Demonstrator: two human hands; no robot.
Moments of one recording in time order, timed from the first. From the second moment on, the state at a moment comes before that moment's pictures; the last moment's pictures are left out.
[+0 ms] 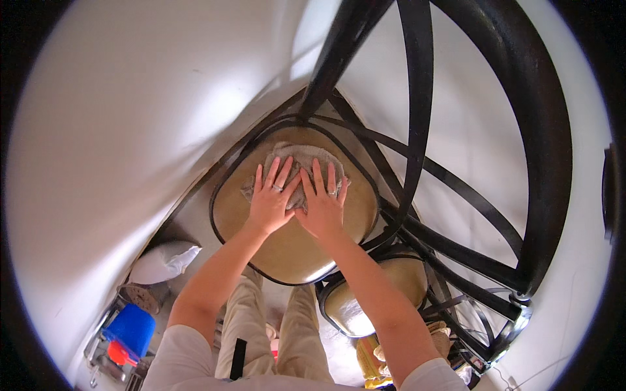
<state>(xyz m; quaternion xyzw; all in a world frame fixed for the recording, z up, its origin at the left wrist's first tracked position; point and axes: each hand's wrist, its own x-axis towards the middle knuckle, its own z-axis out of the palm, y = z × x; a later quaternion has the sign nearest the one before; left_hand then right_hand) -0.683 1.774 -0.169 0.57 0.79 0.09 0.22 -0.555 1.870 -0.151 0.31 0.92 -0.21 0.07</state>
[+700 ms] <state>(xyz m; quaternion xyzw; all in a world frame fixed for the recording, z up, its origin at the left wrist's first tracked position) -0.618 1.755 -0.186 0.76 0.59 0.11 0.25 -0.456 1.763 -0.212 0.49 0.85 -0.15 0.08</state>
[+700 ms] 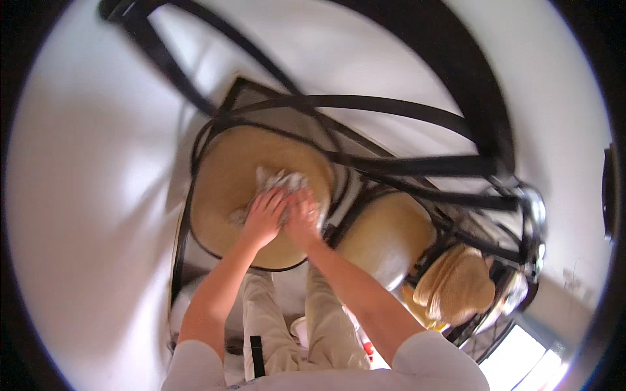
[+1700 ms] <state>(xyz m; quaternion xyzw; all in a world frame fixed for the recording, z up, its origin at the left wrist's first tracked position) -0.369 1.918 0.016 0.78 0.29 0.53 0.15 -0.266 1.902 0.020 0.45 0.58 -0.19 -0.66</state>
